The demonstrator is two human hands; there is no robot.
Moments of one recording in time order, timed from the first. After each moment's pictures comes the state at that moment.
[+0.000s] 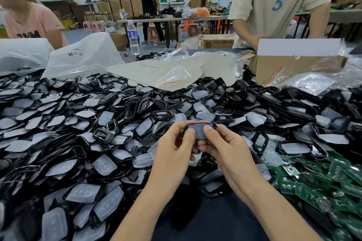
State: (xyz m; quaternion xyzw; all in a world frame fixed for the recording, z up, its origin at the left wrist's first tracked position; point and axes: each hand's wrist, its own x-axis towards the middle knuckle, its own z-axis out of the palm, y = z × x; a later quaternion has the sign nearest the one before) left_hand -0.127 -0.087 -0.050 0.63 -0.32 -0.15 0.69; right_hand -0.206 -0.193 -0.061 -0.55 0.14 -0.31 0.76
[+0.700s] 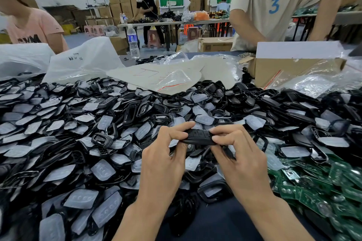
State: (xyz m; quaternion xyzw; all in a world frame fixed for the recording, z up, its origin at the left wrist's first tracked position) left_hand -0.126 -0.073 -0.054 0.65 -0.45 0.16 0.59; right_hand -0.228 -0.197 -0.063 -0.81 0.04 -0.55 0.22
